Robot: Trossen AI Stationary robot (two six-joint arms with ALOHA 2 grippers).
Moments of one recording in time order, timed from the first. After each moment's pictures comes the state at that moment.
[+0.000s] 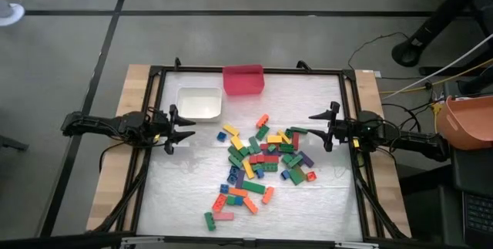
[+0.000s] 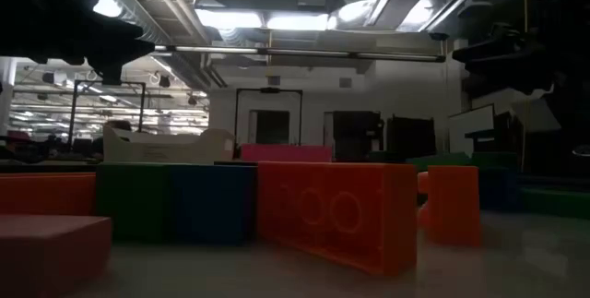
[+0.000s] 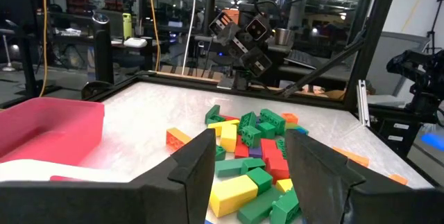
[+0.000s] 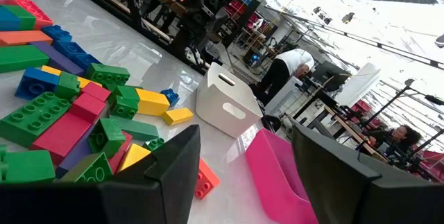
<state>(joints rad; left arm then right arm) -0.10 0.03 0.01 0.04 -0.21 -0.10 -0.16 0.06 0.01 0.05 -0.09 -0.66</state>
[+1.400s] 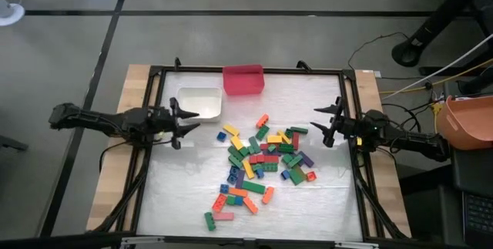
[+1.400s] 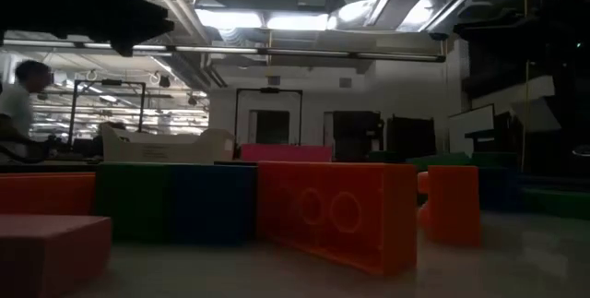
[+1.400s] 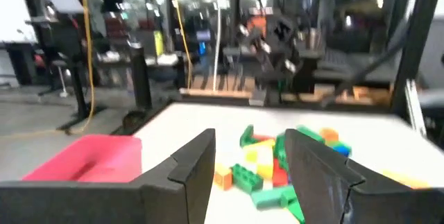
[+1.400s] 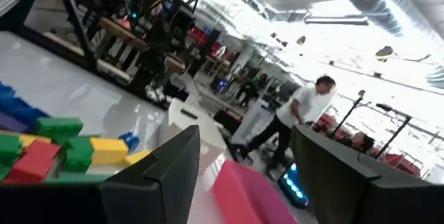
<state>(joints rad) -0.10 0.39 0.14 0.27 -0.31 0.04 -0.16 0.06 0.01 0.24 -0.03 -0.60</state>
